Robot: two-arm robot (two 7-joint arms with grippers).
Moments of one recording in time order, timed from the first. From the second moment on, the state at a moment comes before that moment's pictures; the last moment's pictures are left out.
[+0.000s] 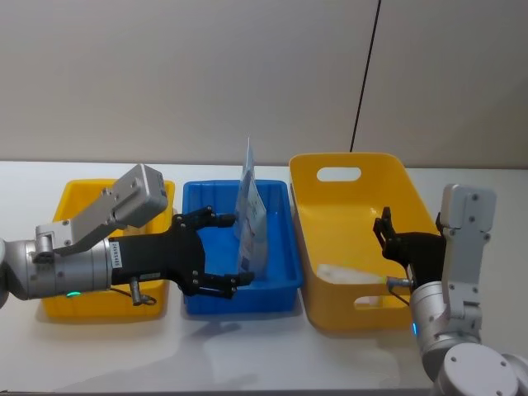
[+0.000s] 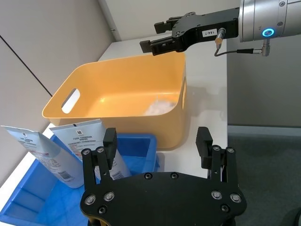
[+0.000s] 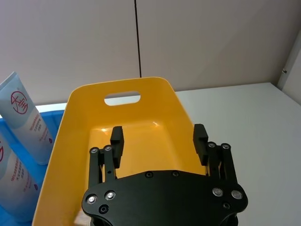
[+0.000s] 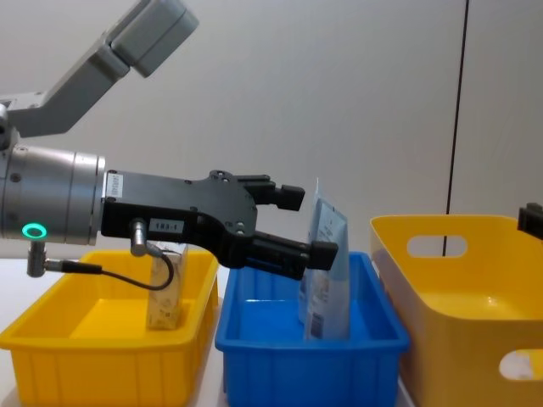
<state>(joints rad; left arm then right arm) -0.58 0.49 0.60 -1.40 -0.35 -0.04 -0.91 0.03 0.16 -0.29 -1.75 0.19 0.22 -0.43</state>
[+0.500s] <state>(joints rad) -0.58 0.49 0.60 -1.40 -0.35 -0.04 -0.91 0.03 0.16 -0.29 -1.75 0.18 0.23 -0.45</state>
